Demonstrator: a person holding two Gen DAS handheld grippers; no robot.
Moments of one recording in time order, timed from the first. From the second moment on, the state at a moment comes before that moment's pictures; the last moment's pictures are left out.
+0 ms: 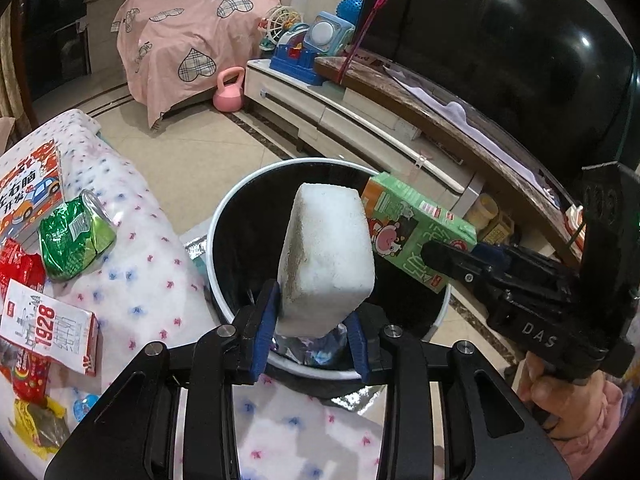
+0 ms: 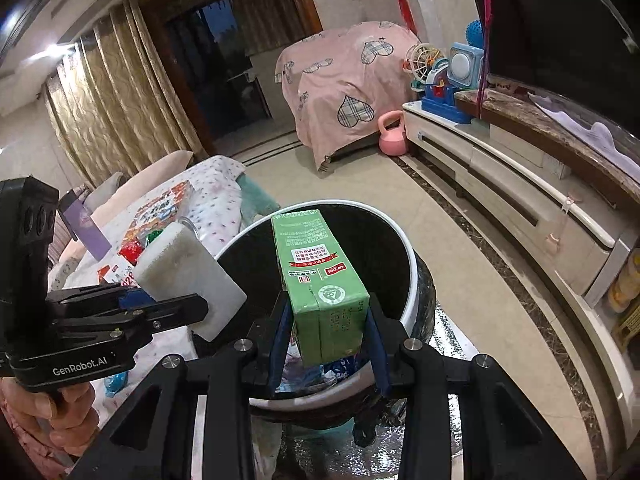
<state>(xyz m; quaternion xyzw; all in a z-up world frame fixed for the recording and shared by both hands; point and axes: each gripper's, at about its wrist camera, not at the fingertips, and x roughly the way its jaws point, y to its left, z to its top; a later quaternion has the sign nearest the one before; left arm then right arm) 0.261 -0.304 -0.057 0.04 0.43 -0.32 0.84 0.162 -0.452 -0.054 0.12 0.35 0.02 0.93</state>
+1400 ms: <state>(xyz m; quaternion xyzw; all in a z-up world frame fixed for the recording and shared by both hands) 0.155 -0.052 -0.072 -0.09 0.39 -0.18 0.90 0.099 -0.303 -0.067 0.18 0.32 0.12 0.92</state>
